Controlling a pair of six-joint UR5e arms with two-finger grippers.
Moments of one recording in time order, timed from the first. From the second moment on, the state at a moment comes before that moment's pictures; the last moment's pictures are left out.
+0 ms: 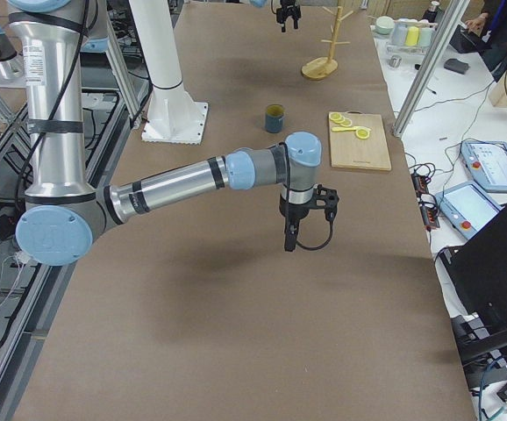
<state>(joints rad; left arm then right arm) -1.06 -1.62 -1.76 -2.36 -2.35 -0.31 1.44 -1.63 1.87 -1.70 2.22 0.21</state>
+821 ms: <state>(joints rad) -0.73 -1.85 -1.66 -2.48 -1.95 -0.56 1.61 -1.80 1.84 -1.66 2.26 -0.07</state>
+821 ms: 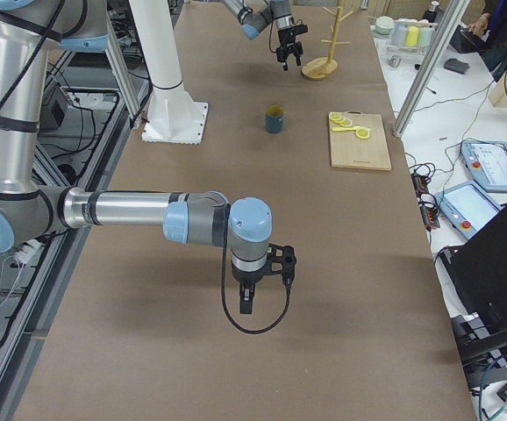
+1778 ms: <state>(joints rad) -0.43 -1.99 -1.54 -2.57 -1.58 -0.67 1.62 -1.80 1.84 -1.66 2.26 -0.07</state>
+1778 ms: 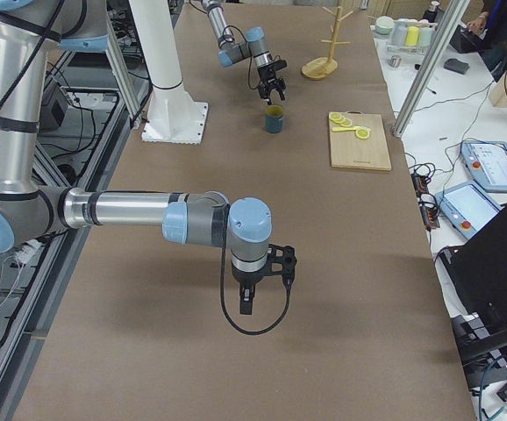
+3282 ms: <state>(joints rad) -0.43 -2.09 -1.45 -2.58 -1.56 -0.69 1.62 -1.79 1.84 -1.66 2.26 -0.07</state>
